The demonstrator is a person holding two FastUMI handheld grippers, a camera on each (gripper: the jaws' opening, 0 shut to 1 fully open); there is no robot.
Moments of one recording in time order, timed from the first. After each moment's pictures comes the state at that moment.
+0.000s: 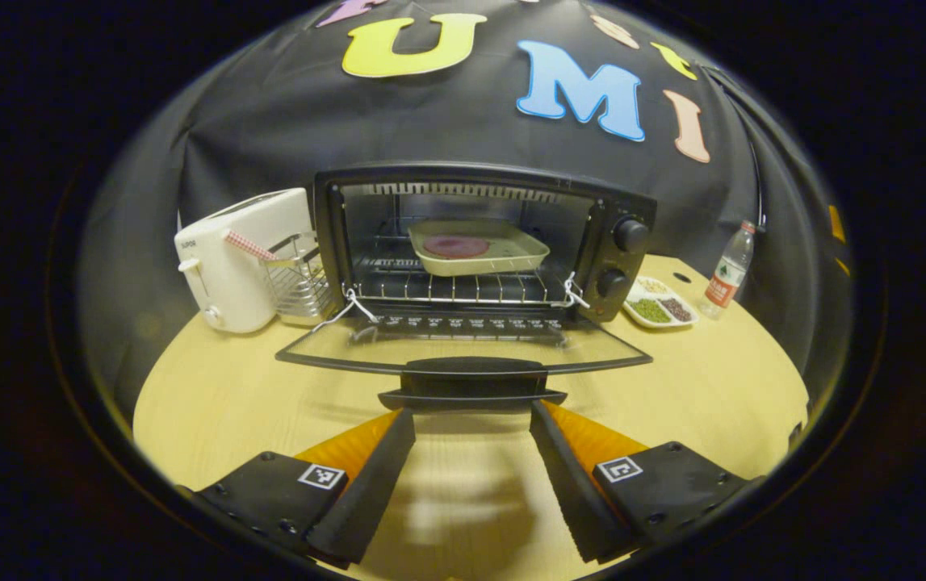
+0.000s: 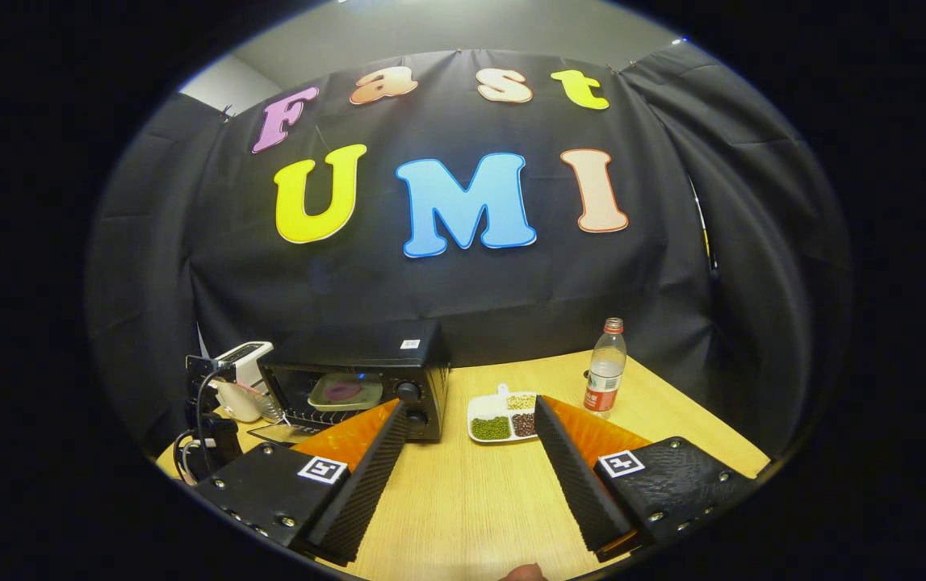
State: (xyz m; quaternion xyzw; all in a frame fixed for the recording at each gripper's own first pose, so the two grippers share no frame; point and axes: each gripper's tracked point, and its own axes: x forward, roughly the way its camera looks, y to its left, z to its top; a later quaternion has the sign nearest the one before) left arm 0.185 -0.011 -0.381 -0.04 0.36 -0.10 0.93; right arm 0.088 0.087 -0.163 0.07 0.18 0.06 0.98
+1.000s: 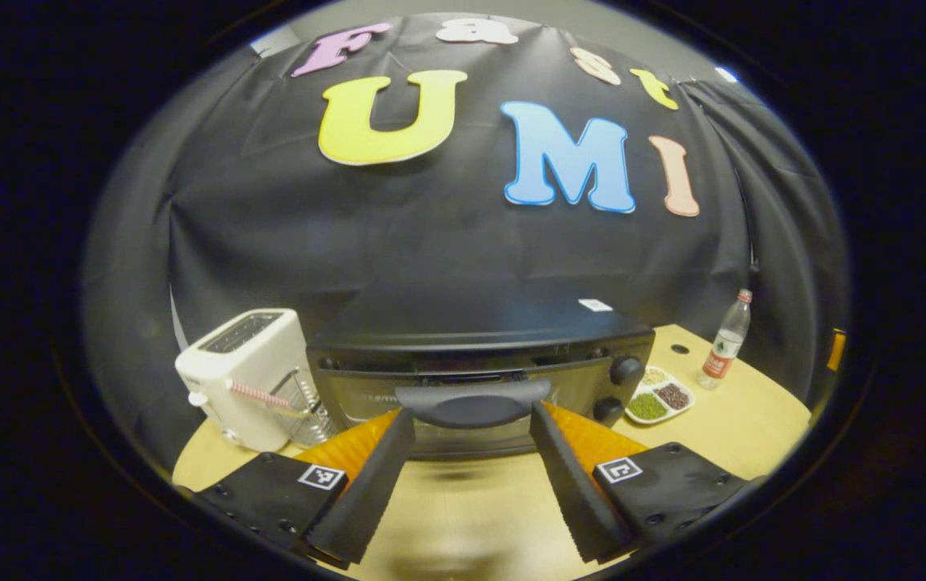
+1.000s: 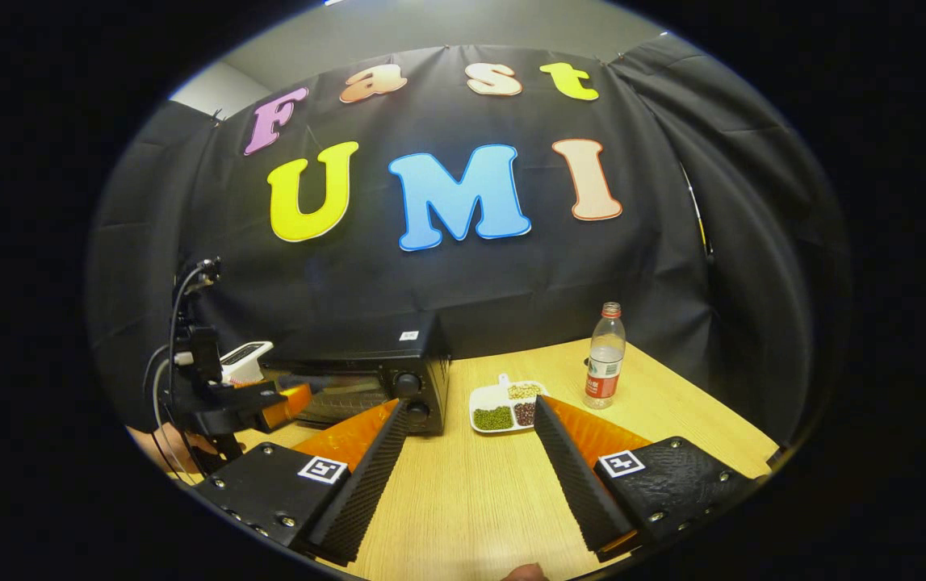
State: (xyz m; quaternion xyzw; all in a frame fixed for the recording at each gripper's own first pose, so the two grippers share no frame) left arm 0.292 -0.010 -0.257 -0.01 0.20 -0.12 0.97; right arm 0.082 0.086 -0.173 0.07 0.19 0.04 0.98
